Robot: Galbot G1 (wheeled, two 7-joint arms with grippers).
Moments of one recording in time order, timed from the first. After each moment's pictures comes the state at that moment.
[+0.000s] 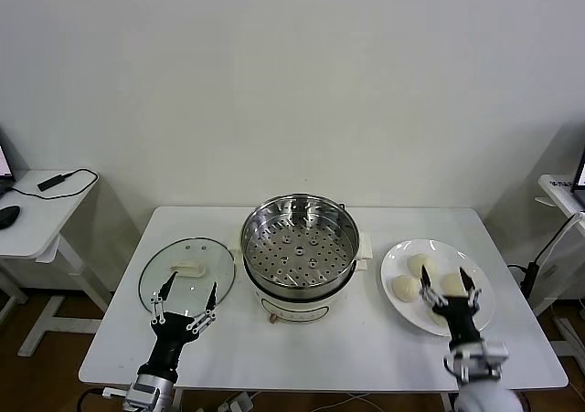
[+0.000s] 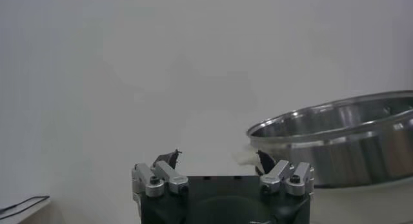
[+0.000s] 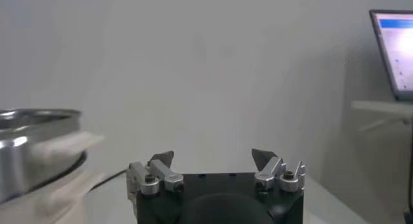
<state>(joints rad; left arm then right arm) 1.61 -1.28 -0.48 -1.99 0.04 -0.24 -0.07 -1.22 0.96 0.39 1.68 0.55 0.17 0.25</state>
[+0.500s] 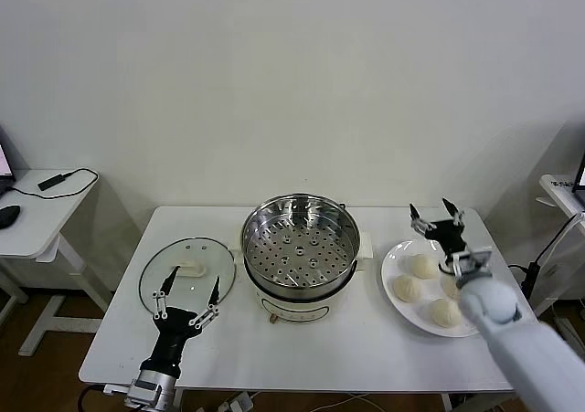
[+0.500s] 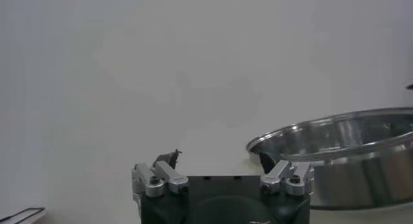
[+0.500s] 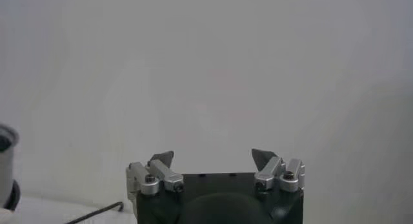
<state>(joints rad) 1.59 -1.28 -0.47 -2.01 0.04 -0.24 -0.07 -0.61 0.72 -0.05 1.29 0.65 0.06 -0.18</state>
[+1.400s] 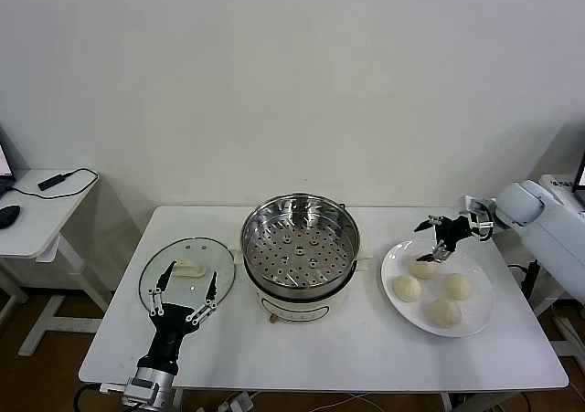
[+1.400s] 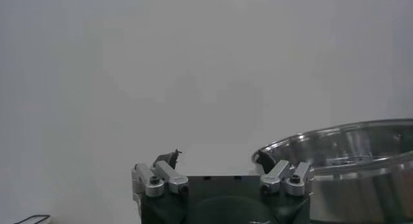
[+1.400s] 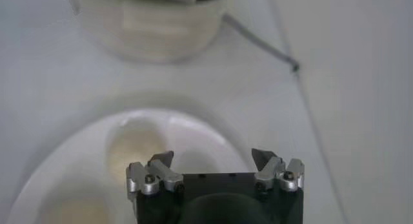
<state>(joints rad) 1.60 -1.28 -0.48 -2.03 0.04 -0.24 -0.08 0.05 0.74 -0.70 0.88 0.08 0.07 -1.15</state>
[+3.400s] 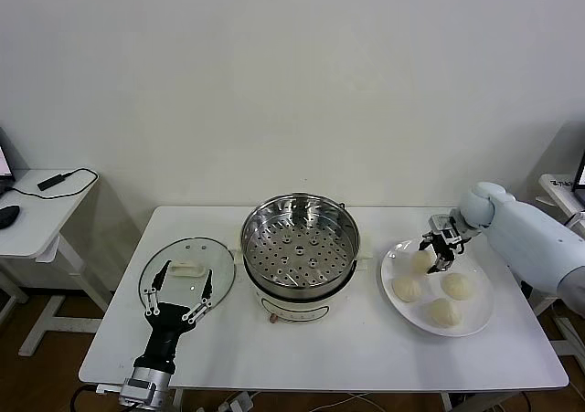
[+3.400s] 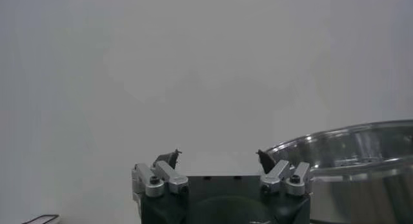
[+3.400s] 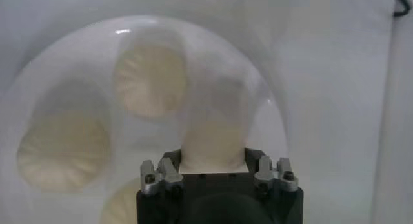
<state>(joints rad) 1.59 -1.28 -0.48 -2.03 0.04 -0.26 -0.09 0.16 0.82 -0.86 0.86 -0.09 0.16 -1.12</state>
